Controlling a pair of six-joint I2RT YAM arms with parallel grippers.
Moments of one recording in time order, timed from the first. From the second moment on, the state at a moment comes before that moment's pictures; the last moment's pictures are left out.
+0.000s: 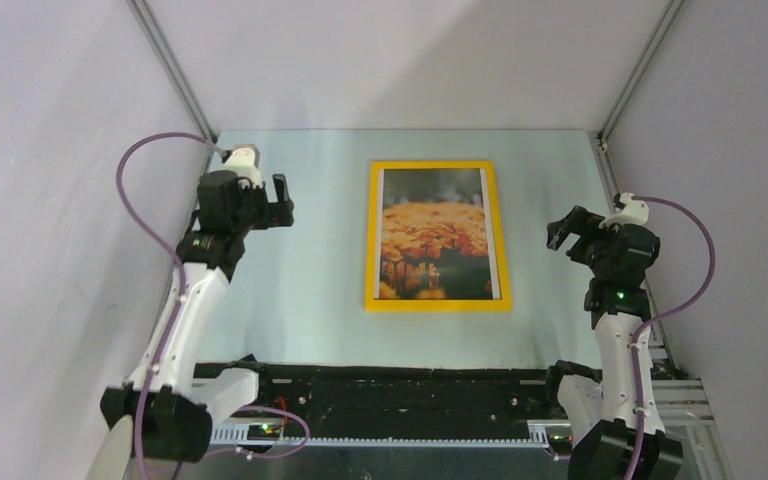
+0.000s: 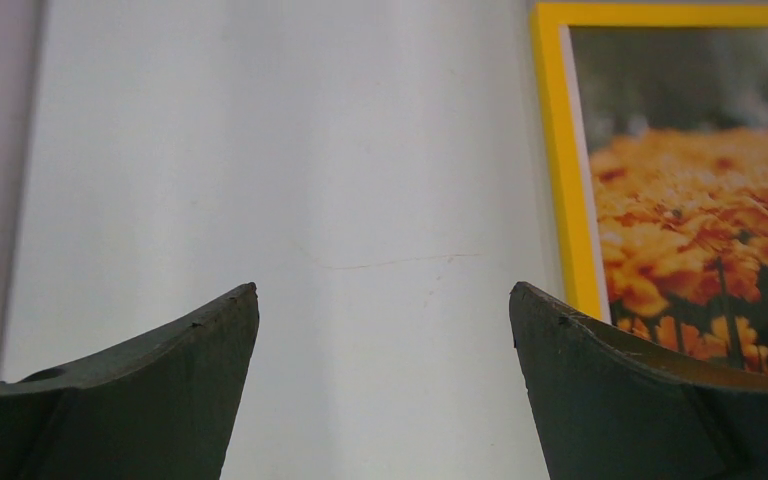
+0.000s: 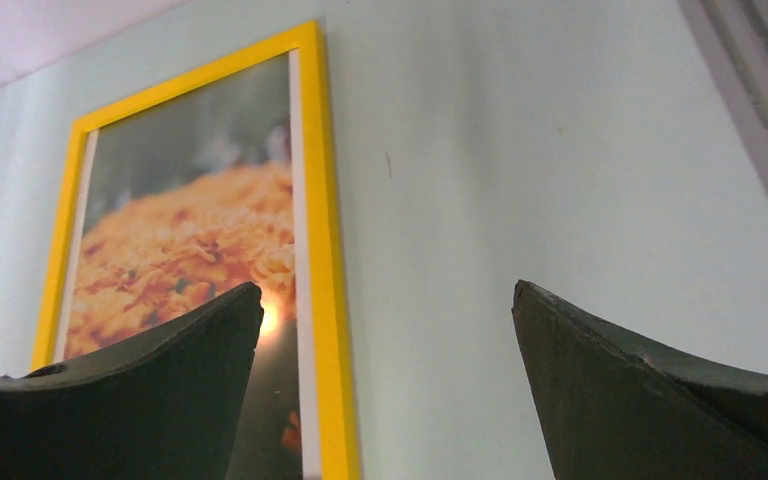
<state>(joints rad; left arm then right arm) -0.07 1.11 1.02 -0.41 0.04 -0.08 -0.28 0.83 0.59 -0.08 -0.28 0.26</state>
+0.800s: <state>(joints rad) -0.07 0.59 0.80 -0.42 -0.12 -0.04 -0.40 0.55 0.61 -0.32 -0.45 0.13</state>
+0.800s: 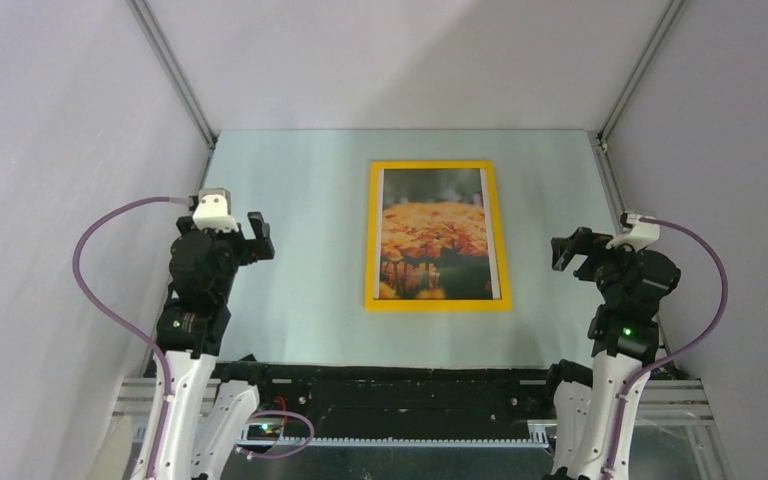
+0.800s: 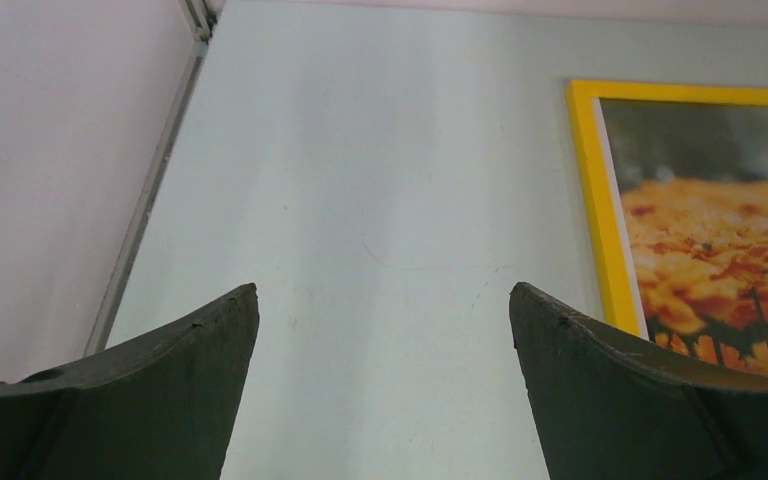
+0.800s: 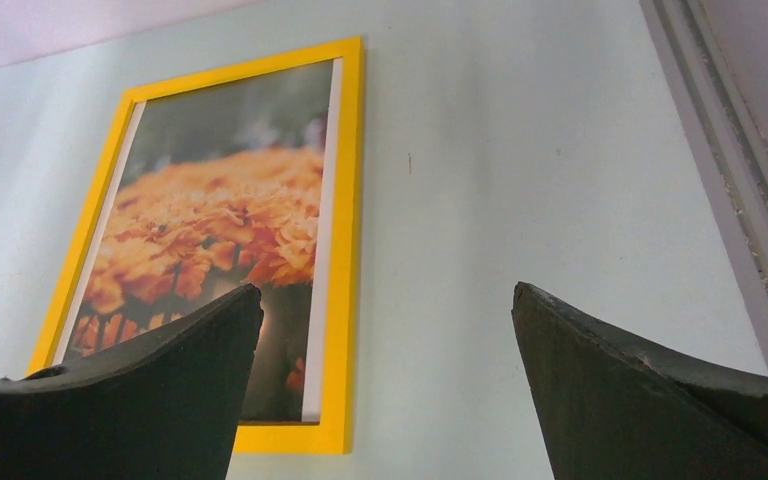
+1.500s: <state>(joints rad) -0.07 0.57 0.62 -0.27 -0.06 -0.02 -0.49 0.38 0.61 -0.39 -0.54 0.11</state>
